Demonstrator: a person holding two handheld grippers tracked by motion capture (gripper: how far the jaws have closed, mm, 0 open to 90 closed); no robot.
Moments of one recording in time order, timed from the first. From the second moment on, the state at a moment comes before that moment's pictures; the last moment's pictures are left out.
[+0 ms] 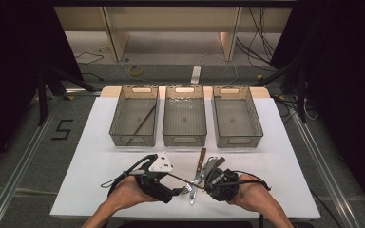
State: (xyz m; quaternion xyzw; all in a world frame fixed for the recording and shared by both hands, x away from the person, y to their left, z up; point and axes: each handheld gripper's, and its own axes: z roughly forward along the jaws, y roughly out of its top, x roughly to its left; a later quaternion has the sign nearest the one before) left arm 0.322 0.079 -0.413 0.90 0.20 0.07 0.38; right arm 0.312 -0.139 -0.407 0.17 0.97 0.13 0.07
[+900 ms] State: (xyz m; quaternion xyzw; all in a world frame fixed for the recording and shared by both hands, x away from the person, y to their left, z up) left arm 0.310 0.050 -0.428 0.95 0.10 0.07 0.29; right arm 0.300 -0.129 -0.405 0.11 0.98 0.12 0.06
